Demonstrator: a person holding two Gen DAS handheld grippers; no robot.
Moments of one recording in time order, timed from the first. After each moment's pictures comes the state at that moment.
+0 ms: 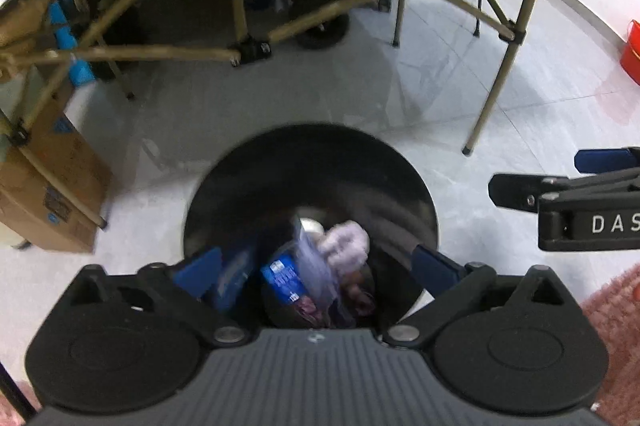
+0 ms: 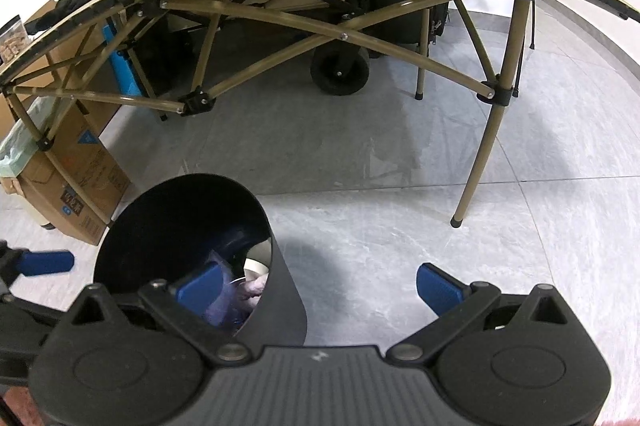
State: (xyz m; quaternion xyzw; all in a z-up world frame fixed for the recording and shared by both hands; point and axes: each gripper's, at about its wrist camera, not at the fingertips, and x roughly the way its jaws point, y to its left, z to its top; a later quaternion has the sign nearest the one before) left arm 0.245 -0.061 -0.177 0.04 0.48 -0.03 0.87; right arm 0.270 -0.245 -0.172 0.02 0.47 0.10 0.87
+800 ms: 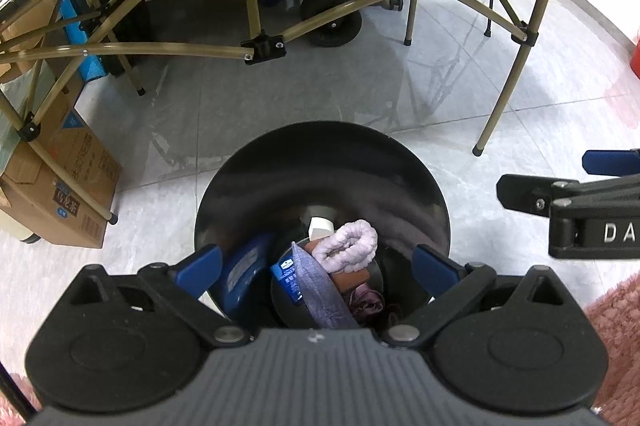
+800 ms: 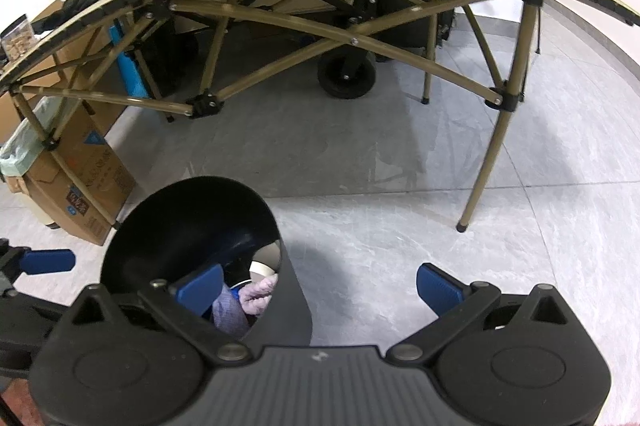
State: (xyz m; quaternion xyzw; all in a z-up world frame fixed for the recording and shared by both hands) left arm 0.246 -0.054 -0.177 0.03 0.49 -0.01 0.87; right arm 0.270 -0.240 -0.169 0.02 0.47 0.12 0.88
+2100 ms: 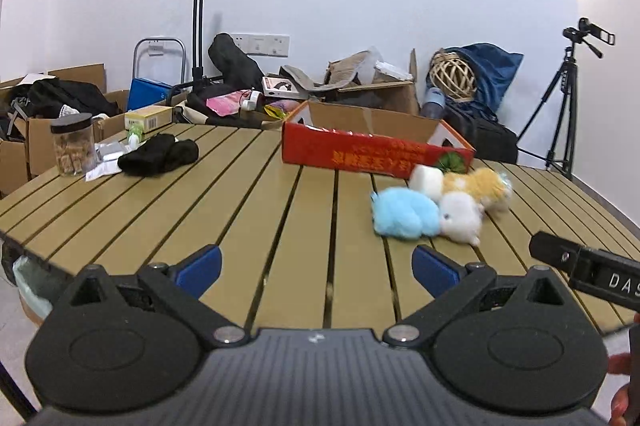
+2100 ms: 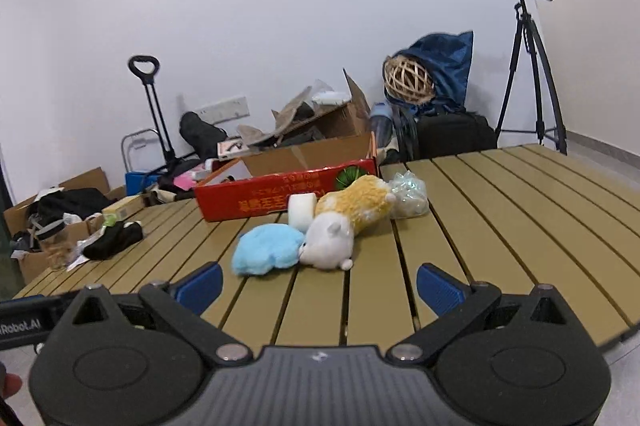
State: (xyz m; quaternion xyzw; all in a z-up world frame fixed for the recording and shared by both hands) left arm 0.344 0.028 0.017 -0.06 0.21 0.11 0.97; right arm 0.411 -0.195 -0.005 0.09 0.21 0.15 0.96
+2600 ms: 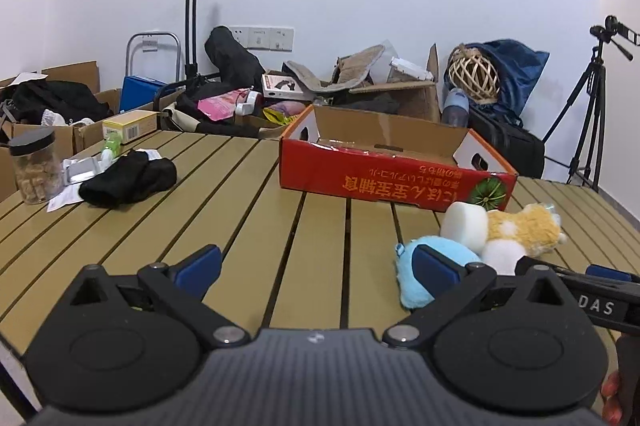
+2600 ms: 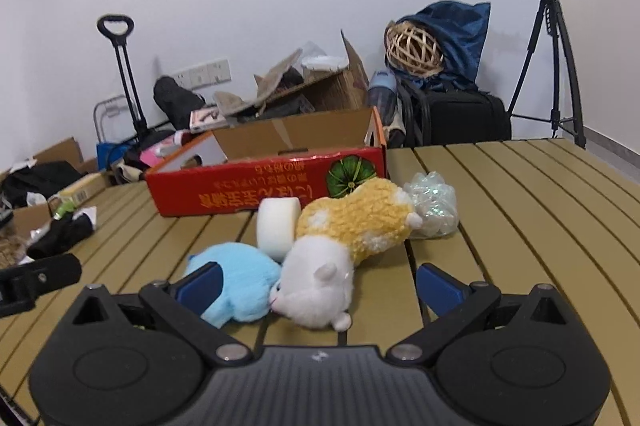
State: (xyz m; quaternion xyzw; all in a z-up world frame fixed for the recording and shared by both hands) left arm 0.452 0.057 0.012 -0.06 0.22 0.12 0.96; right arm 0.532 -0.159 -0.026 0.06 0.26 0.13 0.96
